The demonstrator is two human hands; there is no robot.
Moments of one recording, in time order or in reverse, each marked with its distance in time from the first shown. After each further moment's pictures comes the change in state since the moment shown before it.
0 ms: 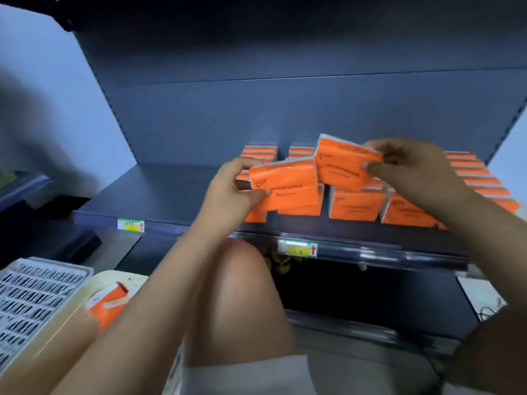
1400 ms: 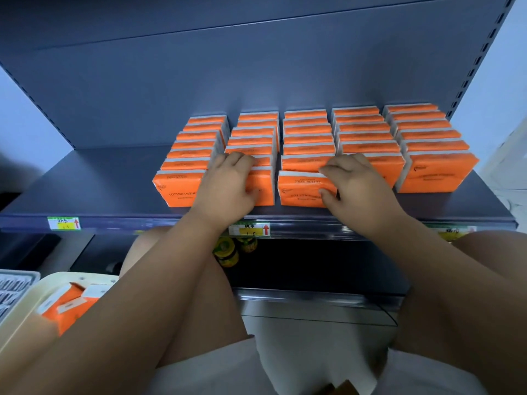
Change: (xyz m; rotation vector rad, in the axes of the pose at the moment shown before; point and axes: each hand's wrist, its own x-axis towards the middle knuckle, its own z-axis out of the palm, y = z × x) left_hand 0.032 -0.053 0.113 0.921 -0.244 0.295; right_hand -0.039 0.136 0.027 -0.610 -0.022 -0.294
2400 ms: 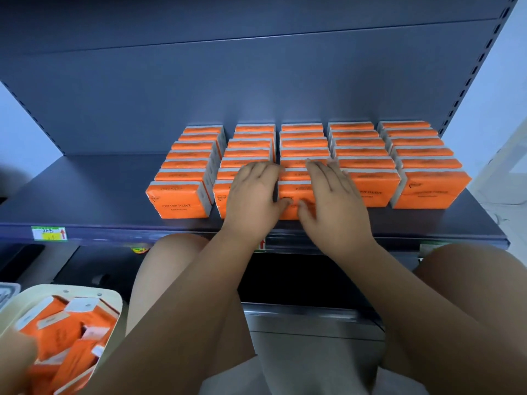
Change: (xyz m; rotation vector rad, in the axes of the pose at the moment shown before) left_hand 0.017 0.048 0.026 -0.150 0.115 -0.004; right_hand 0.009 -0.051 0.009 0.023 0.040 0.203
